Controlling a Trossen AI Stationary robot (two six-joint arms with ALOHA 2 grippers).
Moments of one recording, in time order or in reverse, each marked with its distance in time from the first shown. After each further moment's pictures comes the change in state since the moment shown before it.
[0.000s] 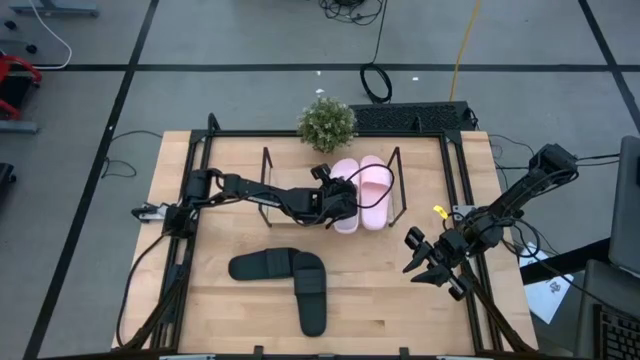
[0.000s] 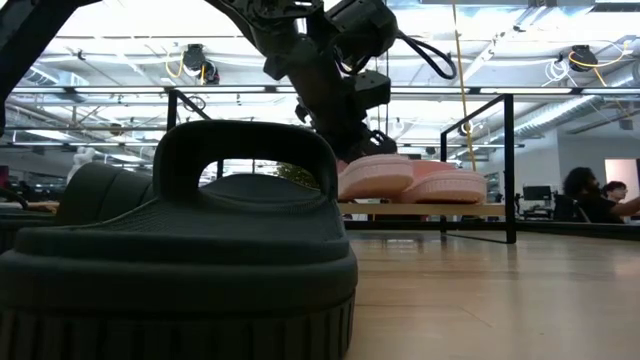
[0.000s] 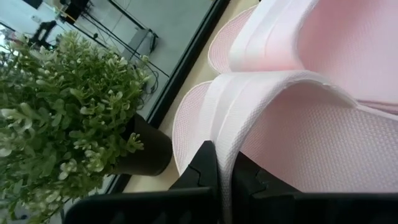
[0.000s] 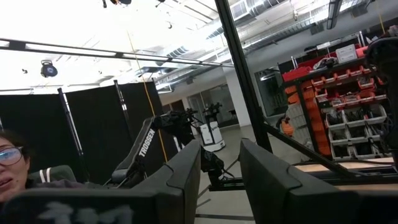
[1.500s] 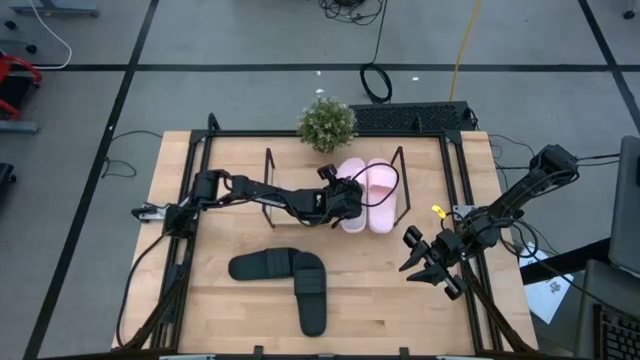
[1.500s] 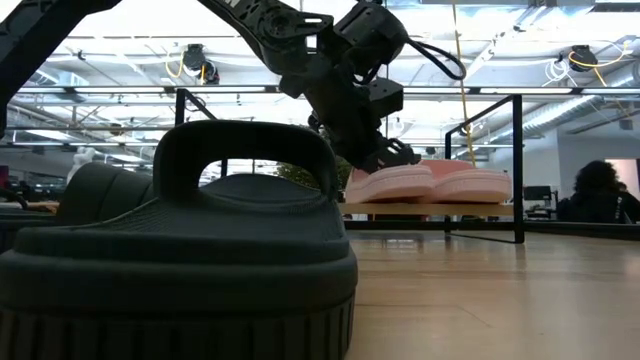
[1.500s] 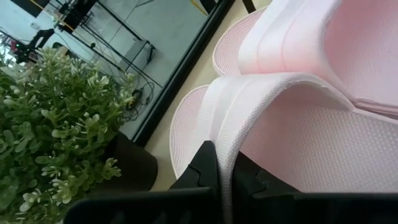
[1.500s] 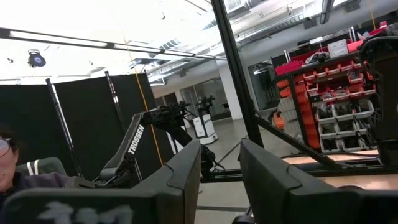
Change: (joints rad) left arm 0.009 0.056 0.026 0.138 0.023 0.049; right arm -0.022 0.000 0.000 -0.042 0.000 -0.004
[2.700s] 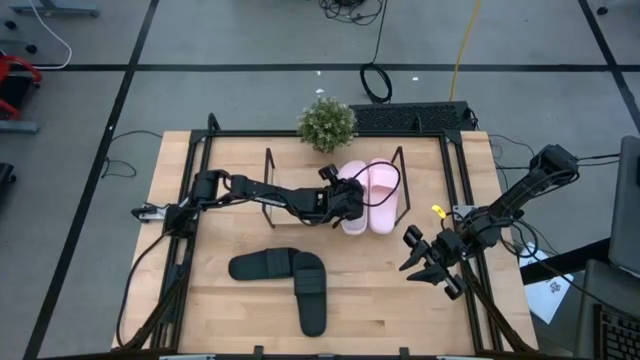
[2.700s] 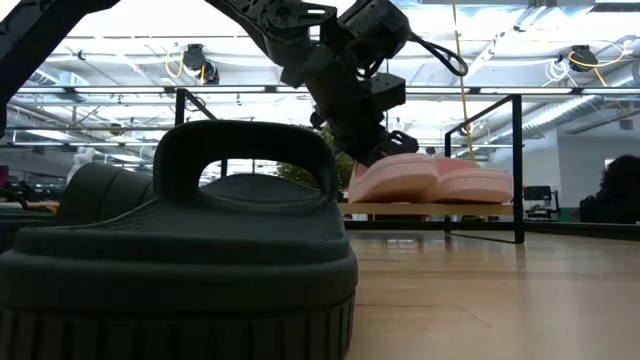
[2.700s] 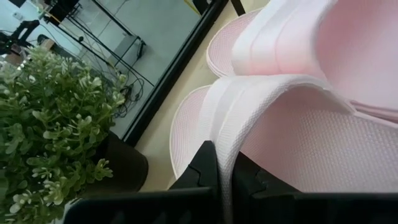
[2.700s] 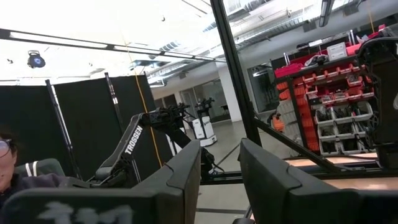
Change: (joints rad) left arm -0.006 -0.003 0.041 -0.072 0.039 -0.057; right arm 0.000 0.000 0.000 0.008 0.003 -0.008
